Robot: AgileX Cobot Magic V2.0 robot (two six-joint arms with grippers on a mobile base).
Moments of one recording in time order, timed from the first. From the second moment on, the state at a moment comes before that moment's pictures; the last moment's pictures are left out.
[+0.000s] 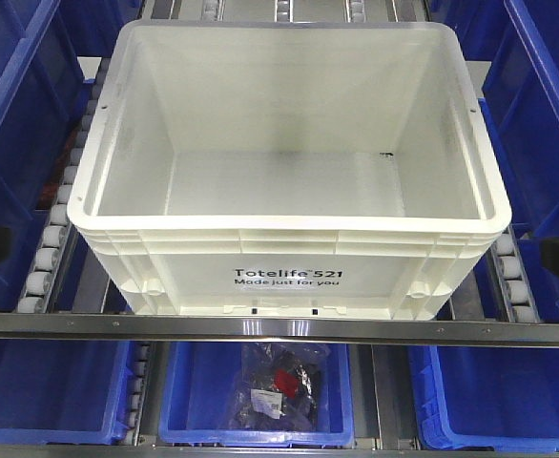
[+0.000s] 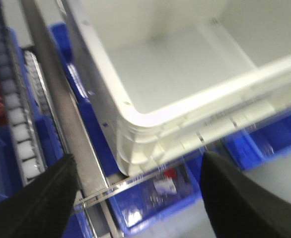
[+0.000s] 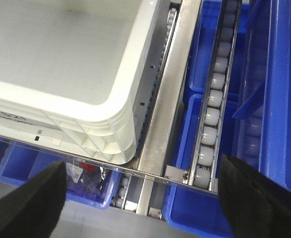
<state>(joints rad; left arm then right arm) -0.21 0.72 -0.88 -0.28 0.93 0.33 0.24 0.75 -0.84 -0.07 0.93 0.02</state>
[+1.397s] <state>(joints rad) -0.33 1.62 -1.45 0.07 0.96 -0.24 0.25 1.50 -1.31 -0.06 0.93 0.18</state>
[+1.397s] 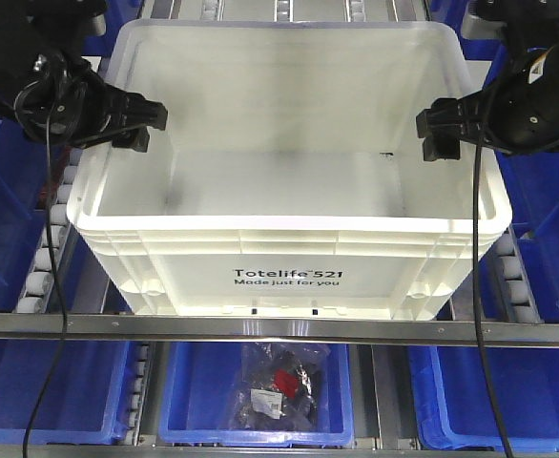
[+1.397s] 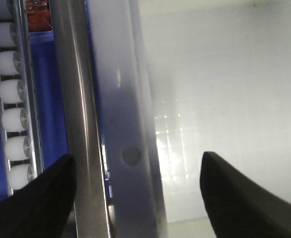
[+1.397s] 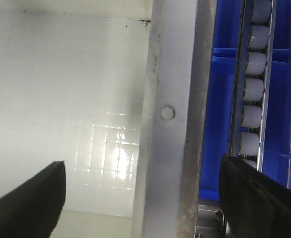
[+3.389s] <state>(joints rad) -0.33 1.64 -1.45 0.06 0.96 -0.25 0.25 1.59 -1.35 -0.12 0.97 0.28</state>
